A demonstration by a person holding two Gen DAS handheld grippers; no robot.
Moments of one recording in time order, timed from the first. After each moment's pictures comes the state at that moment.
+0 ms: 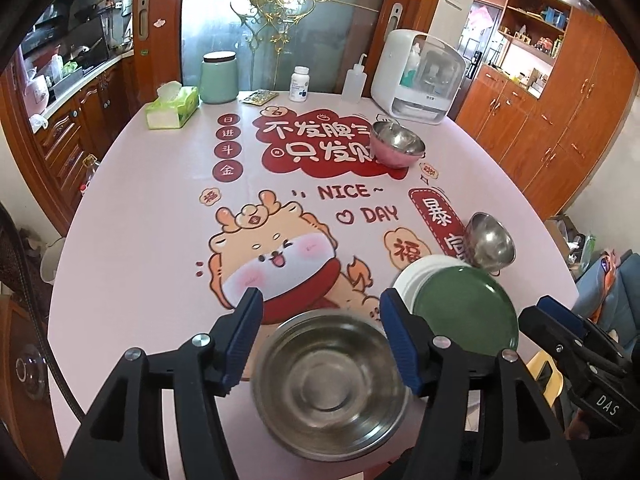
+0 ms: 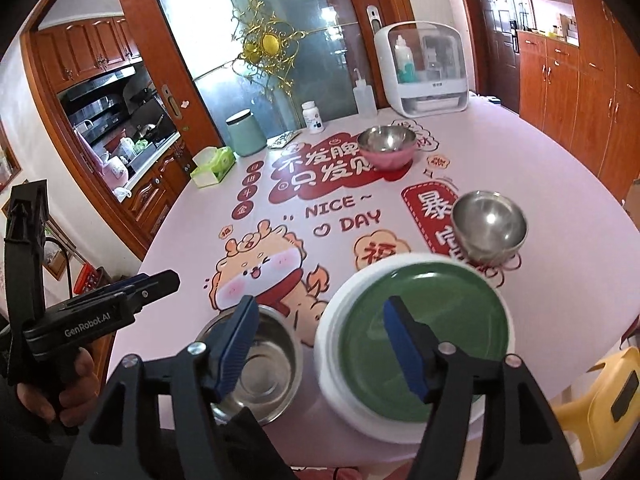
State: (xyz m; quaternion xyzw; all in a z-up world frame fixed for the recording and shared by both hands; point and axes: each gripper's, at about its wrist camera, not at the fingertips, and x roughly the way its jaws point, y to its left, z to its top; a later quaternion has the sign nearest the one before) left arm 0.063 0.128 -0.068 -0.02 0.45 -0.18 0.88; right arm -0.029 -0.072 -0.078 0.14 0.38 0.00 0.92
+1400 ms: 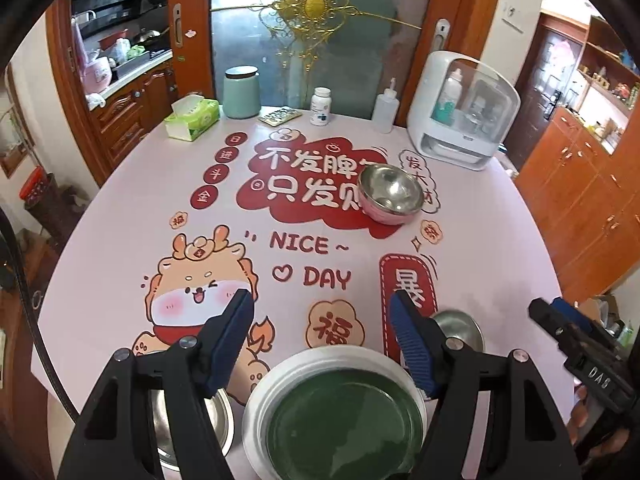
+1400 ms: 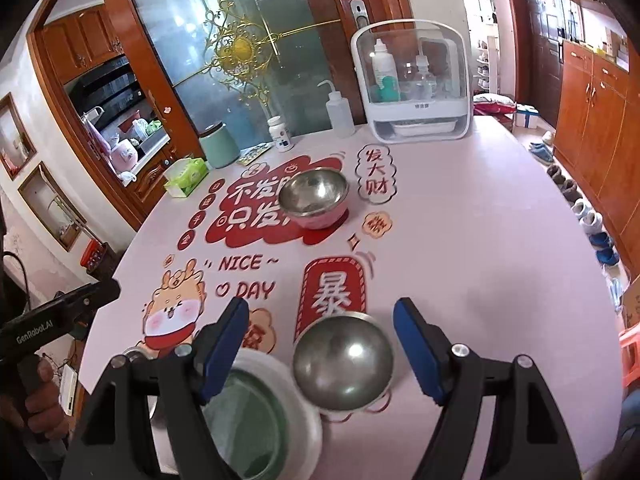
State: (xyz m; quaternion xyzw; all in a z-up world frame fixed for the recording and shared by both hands) left arm 0.114 -0.061 -0.017 -0.06 0.45 -0.01 0.89; right arm 0.105 -0.298 -0.049 0.09 0.41 0.07 0.90
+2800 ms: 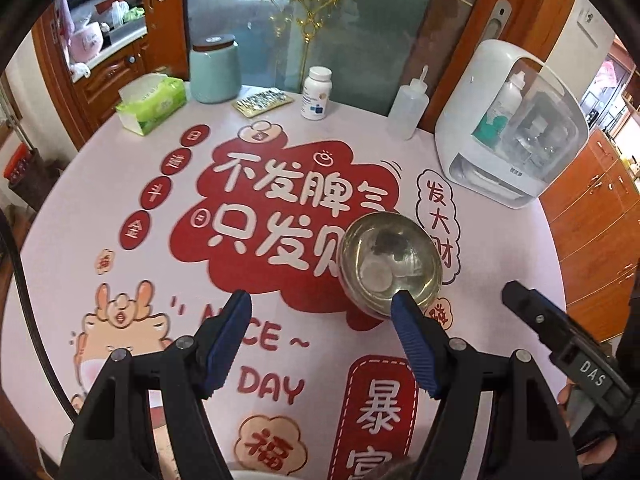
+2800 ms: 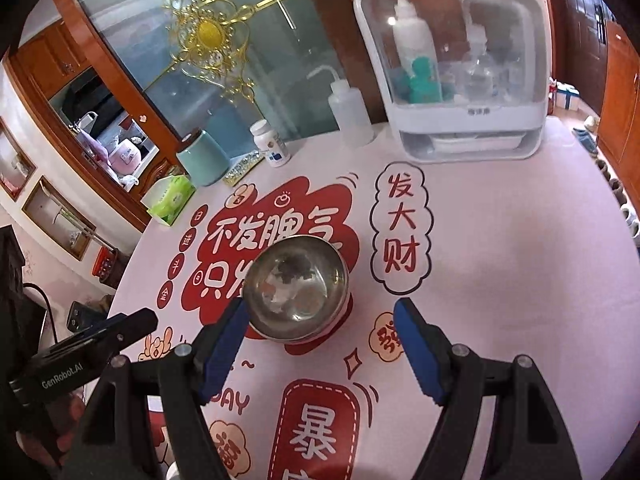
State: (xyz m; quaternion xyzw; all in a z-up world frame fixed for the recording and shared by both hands) left arm 0.322 -0.110 -0.076 -0.11 0.51 0.01 0.86; right arm 0.331 -0.319 -0.101 0.13 0.47 0.14 0.86
